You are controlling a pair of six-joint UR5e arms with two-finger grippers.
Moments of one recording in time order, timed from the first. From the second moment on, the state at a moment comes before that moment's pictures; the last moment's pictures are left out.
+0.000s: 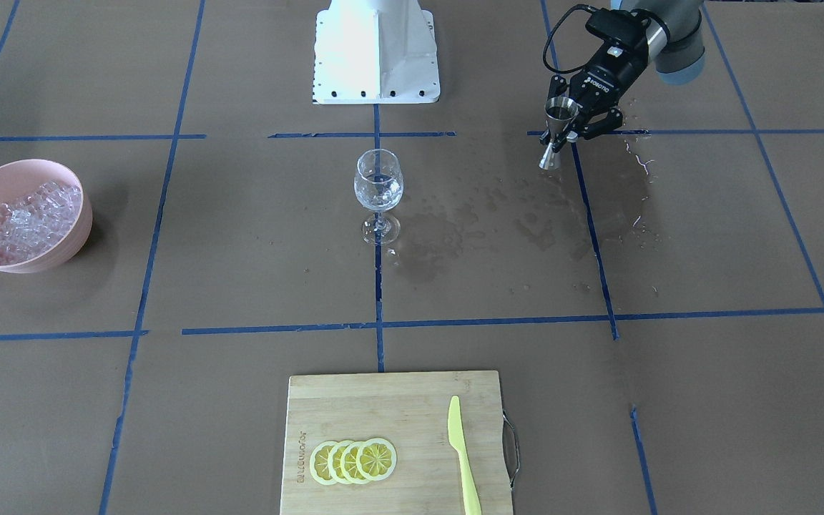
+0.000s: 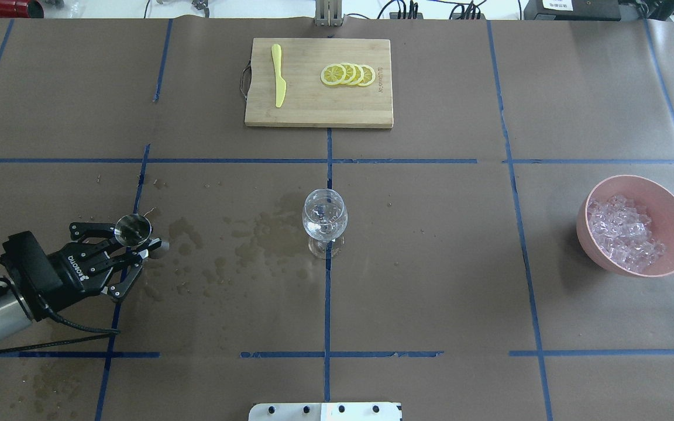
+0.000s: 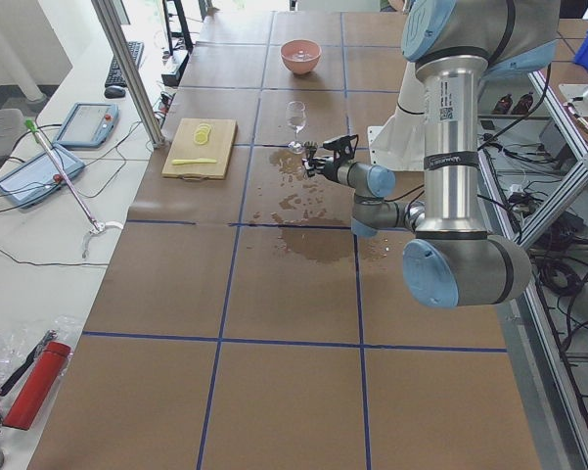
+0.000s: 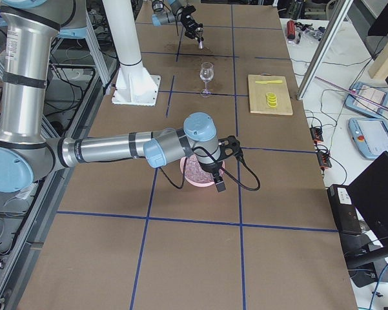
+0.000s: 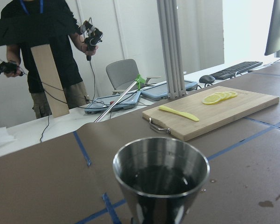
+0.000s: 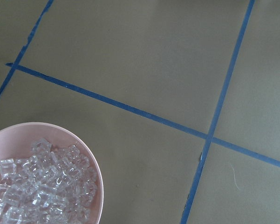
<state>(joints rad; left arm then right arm) -0.34 -1.45 -1.88 -3.13 -1.31 -0.26 1.49 -1.75 1.90 -1.30 2.34 0.00</state>
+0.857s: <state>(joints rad) -0.61 -1.80 -1.90 -2.60 -1.80 -0.26 1.49 -1.76 1.90 -1.30 2.34 0.04</state>
